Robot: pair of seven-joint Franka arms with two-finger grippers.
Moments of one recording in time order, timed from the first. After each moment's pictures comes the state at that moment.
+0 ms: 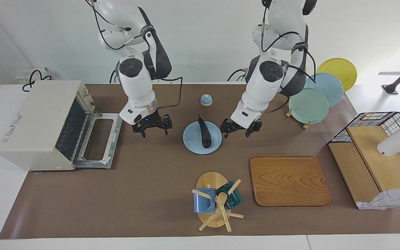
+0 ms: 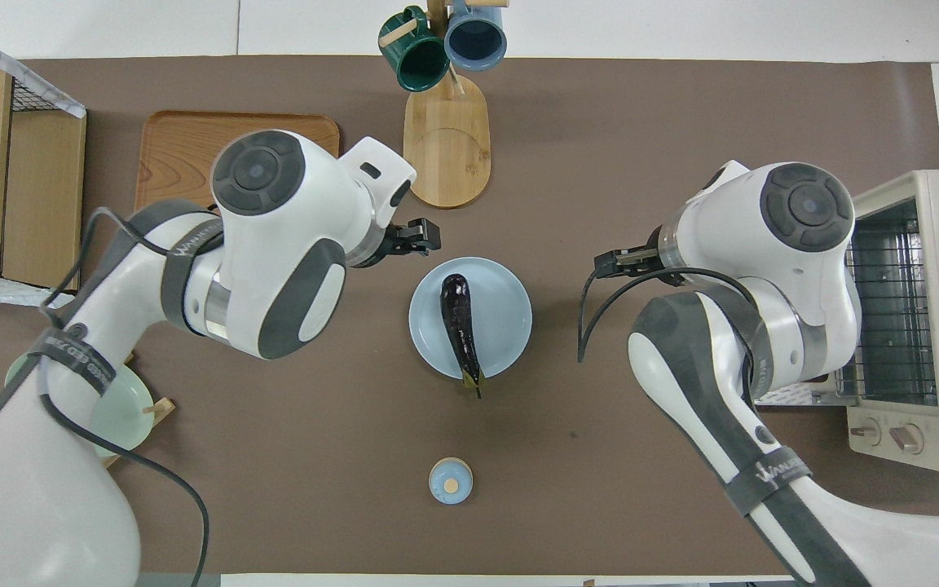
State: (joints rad) left arm -0.40 0.27 -0.03 -1.64 -0.14 1.96 -0.40; right arm 0.43 0.16 -0.04 -1.91 0.06 2.16 0.31
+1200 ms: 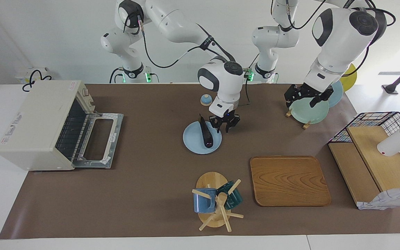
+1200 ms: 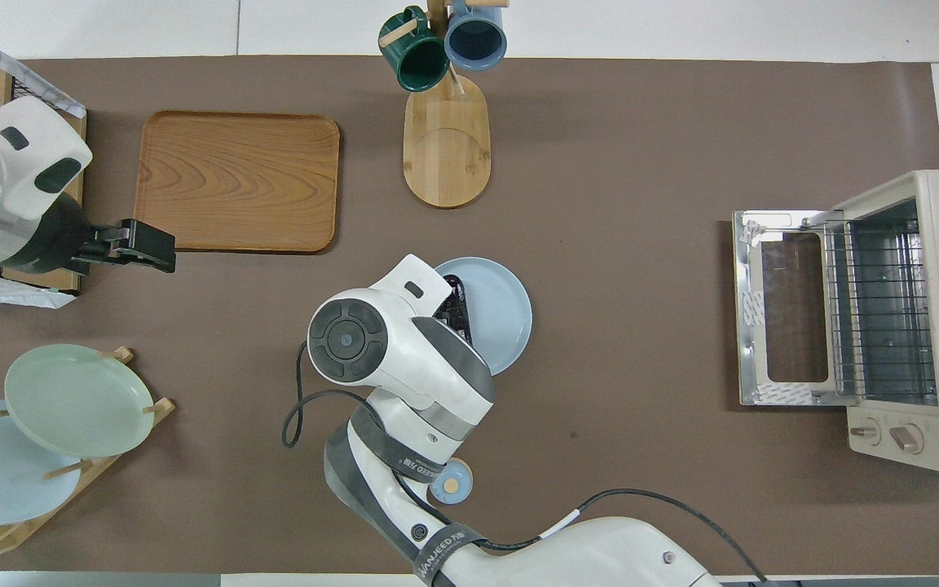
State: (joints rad) left arm -0.15 -0.01 -0.03 -1.72 -0.05 1.65 -0.10; right arm 0.84 0.54 -0.05 -1.60 -0.10 2.19 0.79
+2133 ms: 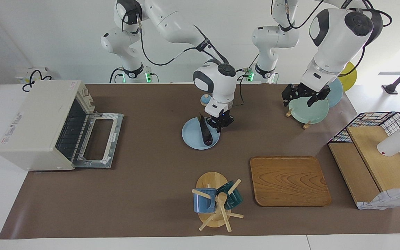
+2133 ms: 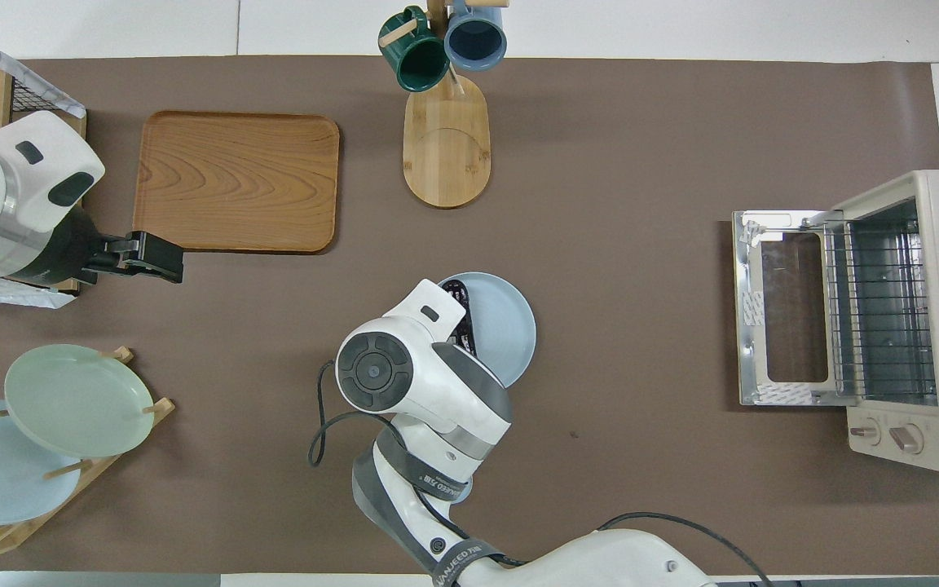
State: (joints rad) left arm -0.15 -0.02 -0.04 -1.73 -0.05 1.65 -0.10; right arm 0.84 0.49 -0.05 -1.74 -0.11 2.30 0.78
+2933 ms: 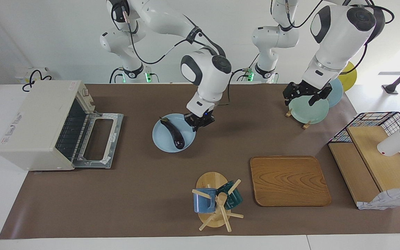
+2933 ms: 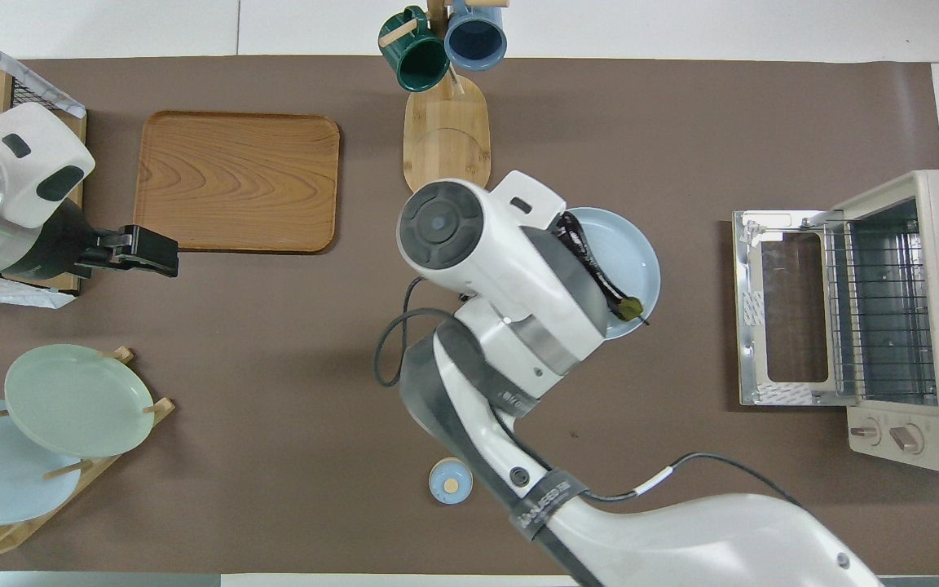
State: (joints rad) left arm -0.15 -0.02 -0.04 -1.72 -0.05 1.65 -0.10; right arm 0.63 0.42 -0.06 -1.51 -0.21 1.78 0.52
